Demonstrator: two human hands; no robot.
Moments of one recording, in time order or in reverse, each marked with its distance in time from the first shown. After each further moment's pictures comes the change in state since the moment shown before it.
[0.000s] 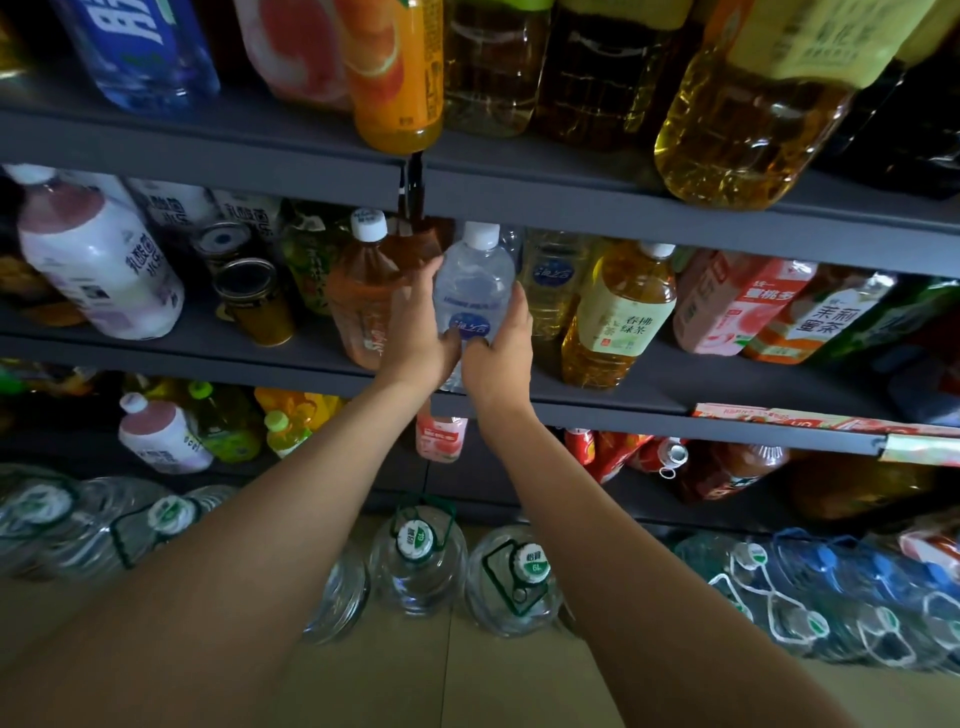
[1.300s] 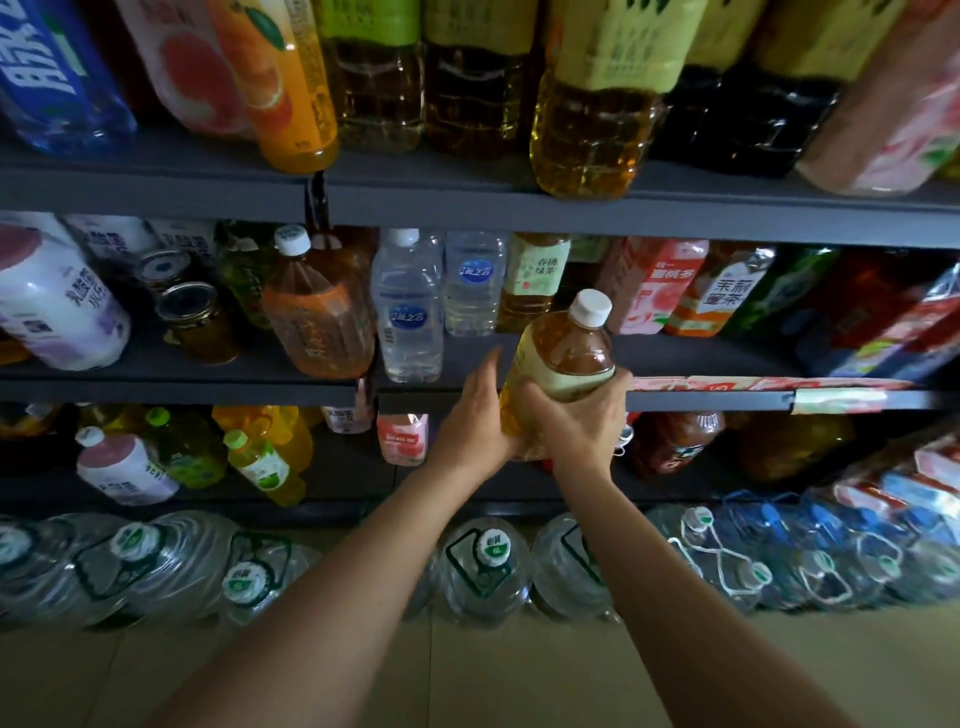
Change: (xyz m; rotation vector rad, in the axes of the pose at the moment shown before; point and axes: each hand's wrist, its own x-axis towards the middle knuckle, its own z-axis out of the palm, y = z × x) left_hand -0.101 0.056 0.071 0.121 -0.448 0.007; right_hand -0.041 0.048 -0.132 -0.147 0.440 0.067
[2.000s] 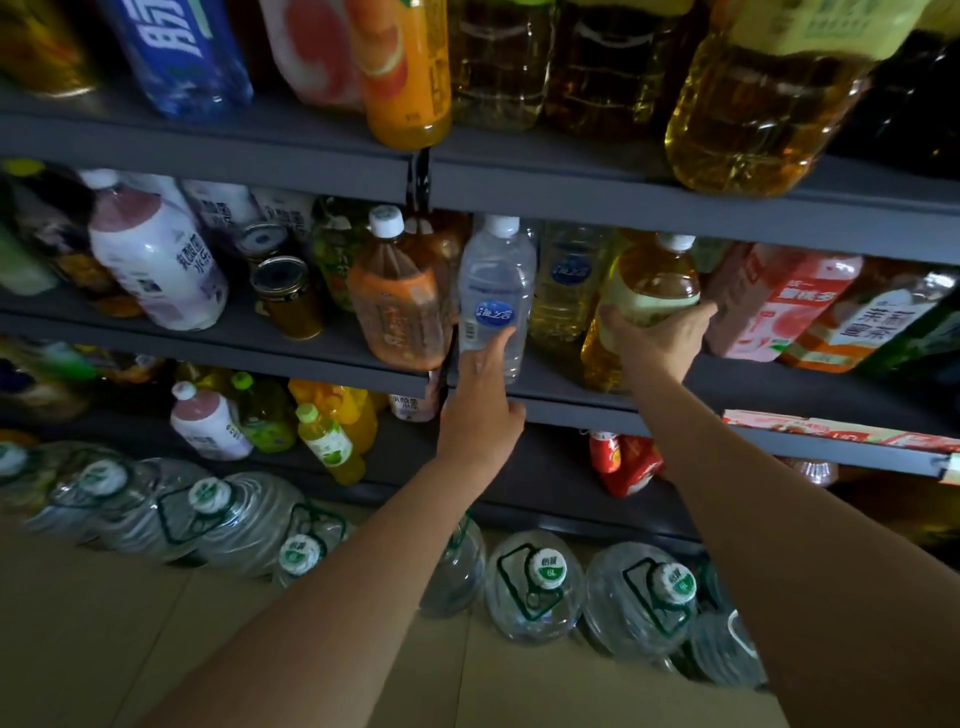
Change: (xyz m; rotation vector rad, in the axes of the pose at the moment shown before) left_hand 0.016 -0.048 -0.032 -0.003 0.310 -0.115; right_hand 0.089 -0.021 0.065 -0.019 -0.027 -0.026
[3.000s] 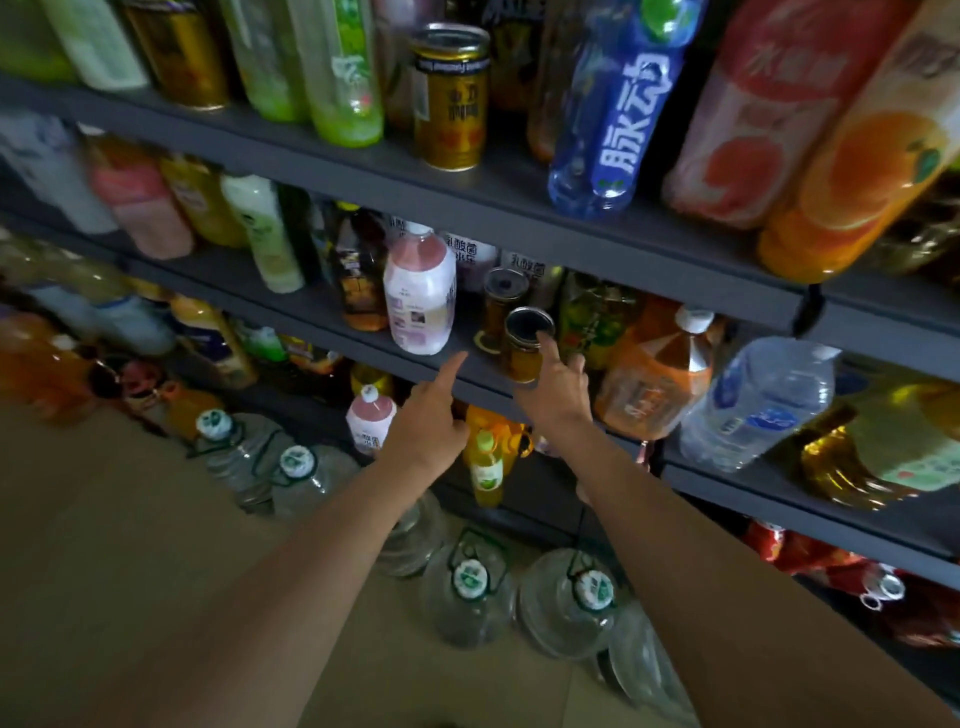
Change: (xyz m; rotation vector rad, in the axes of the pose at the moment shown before) left_hand 0.002 -0.174 -0.258 0.093 0.045 -0.250; right_hand -0.199 -0.111 0.248 -0.634 -0.762 -0.298
